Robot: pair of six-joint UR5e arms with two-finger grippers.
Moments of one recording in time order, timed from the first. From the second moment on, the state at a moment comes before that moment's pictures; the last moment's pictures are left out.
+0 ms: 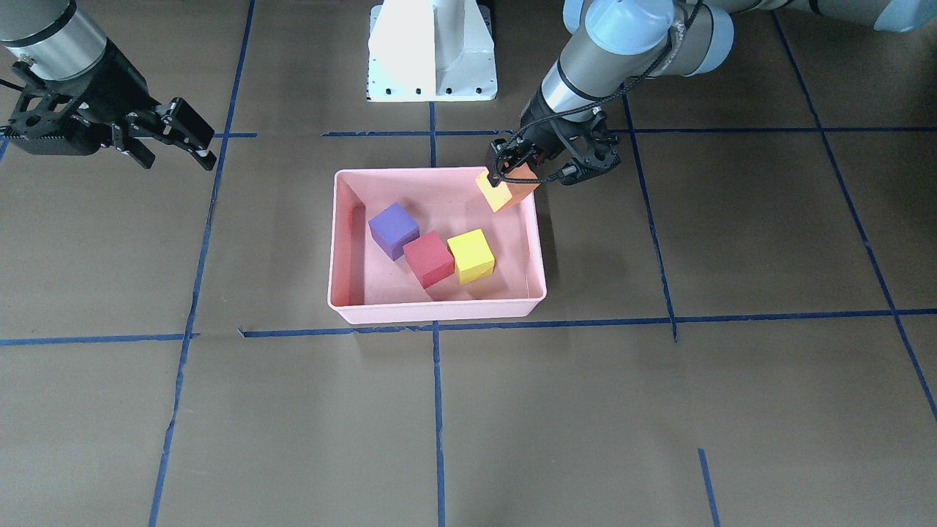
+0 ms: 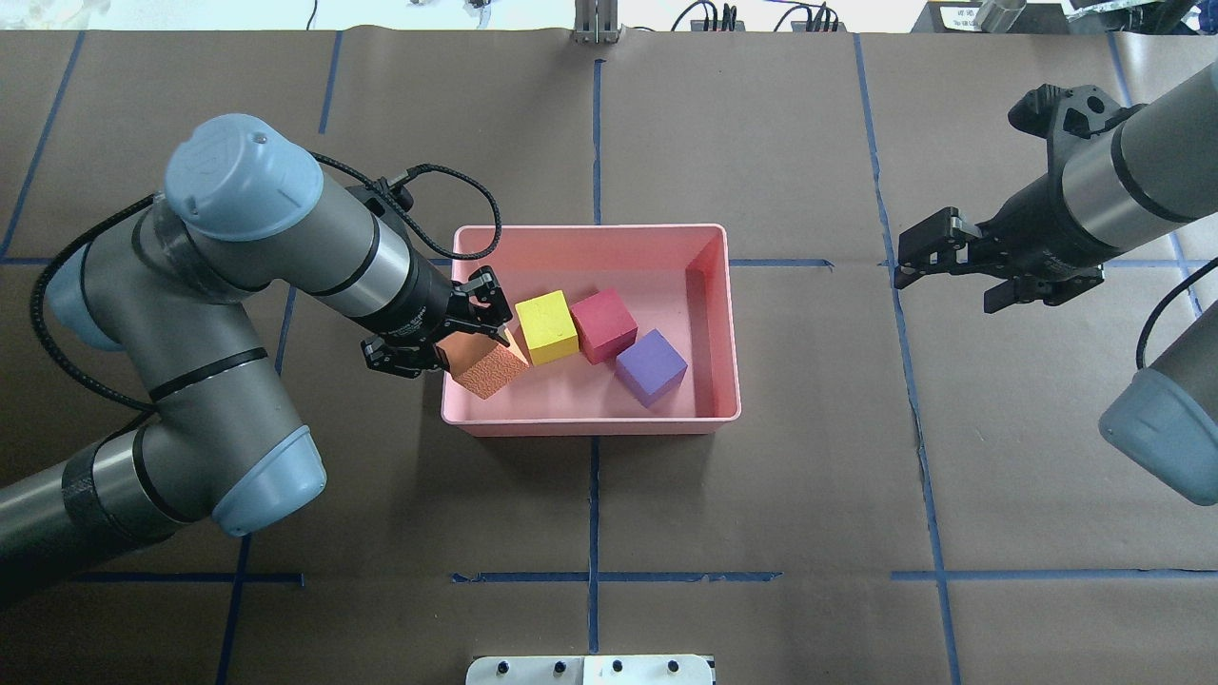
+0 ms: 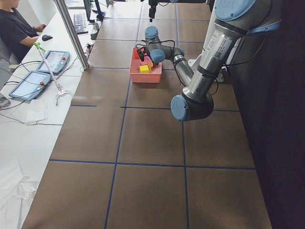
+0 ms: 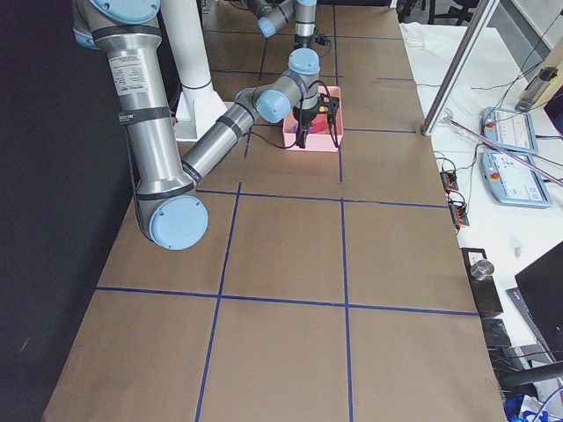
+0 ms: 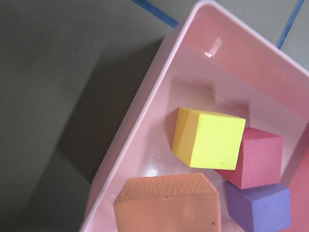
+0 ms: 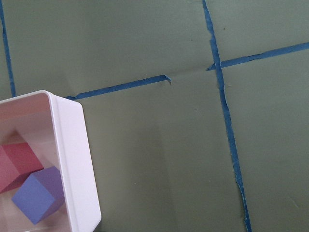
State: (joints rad) left arm -0.64 -2.11 -1.84 -1.79 -2.13 -1.71; right arm 0.92 -1.37 2.15 -1.60 2.21 1.15
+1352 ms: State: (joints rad) left arm -0.87 -1.61 -2.11 -1.80 -2.15 -1.01; right arm 1.33 -1.67 2.04 -1.61 2.36 0.33
